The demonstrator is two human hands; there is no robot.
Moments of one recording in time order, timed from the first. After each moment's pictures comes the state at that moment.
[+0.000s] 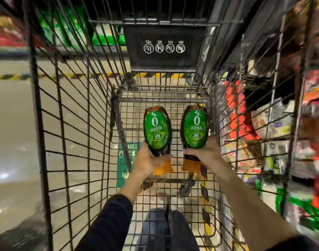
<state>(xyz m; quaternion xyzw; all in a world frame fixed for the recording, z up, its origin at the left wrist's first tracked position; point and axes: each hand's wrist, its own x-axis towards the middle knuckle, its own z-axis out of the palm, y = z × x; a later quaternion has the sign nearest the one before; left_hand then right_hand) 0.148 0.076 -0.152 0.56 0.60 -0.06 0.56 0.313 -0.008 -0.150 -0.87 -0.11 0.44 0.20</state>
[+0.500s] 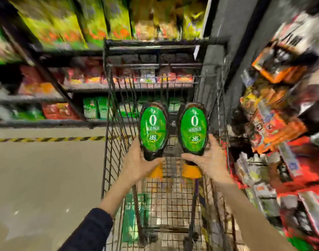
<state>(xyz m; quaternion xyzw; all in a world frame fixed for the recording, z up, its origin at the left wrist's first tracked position) 0.137 0.113 0.108 0.75 0.47 0.16 0.44 0.313 0.003 0.095 -0.79 -0.27 0.30 0.46</state>
